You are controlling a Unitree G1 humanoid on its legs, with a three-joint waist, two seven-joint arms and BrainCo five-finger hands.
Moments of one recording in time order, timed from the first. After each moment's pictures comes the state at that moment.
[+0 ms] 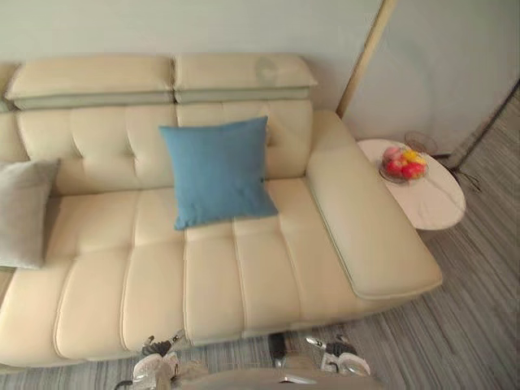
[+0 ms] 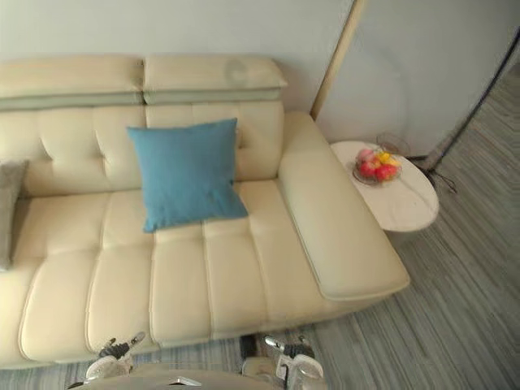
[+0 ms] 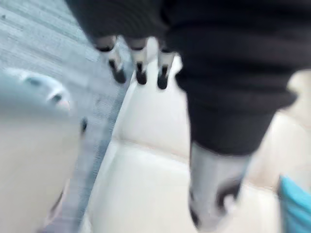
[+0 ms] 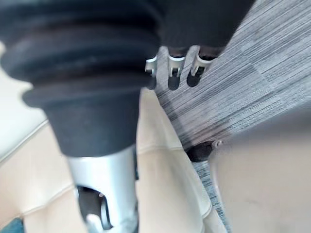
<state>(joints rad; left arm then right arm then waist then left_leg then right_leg) 0.03 -0.04 0.48 0.95 0.02 0.05 0.19 0.02 0.03 -0.36 0.92 -0.03 0.05 -0.14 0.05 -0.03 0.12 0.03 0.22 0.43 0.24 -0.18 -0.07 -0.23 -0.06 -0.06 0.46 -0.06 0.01</state>
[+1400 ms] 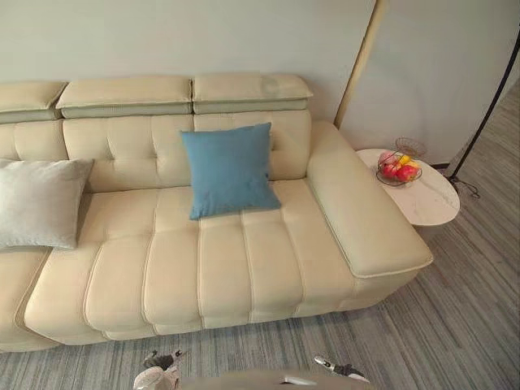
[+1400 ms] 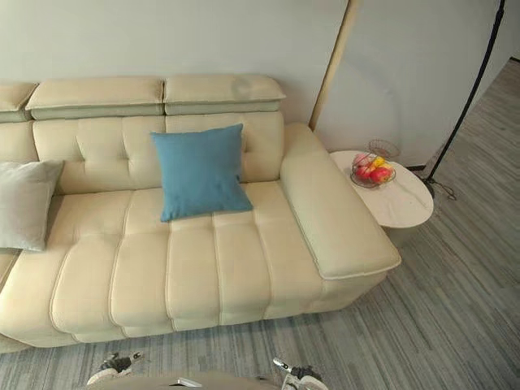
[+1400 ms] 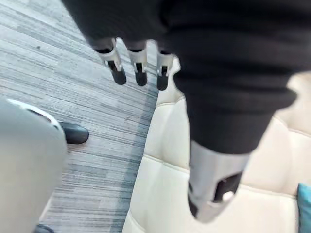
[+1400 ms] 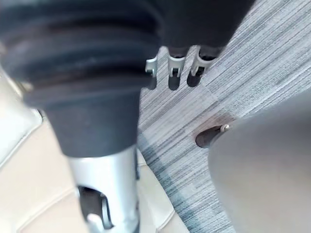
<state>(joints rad) 0.09 -0.01 0.38 1.01 0.01 0.07 0.17 0.06 0.03 -0.52 1.00 -0.05 0.07 -0.15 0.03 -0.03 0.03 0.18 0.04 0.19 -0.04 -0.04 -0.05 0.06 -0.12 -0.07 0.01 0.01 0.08</state>
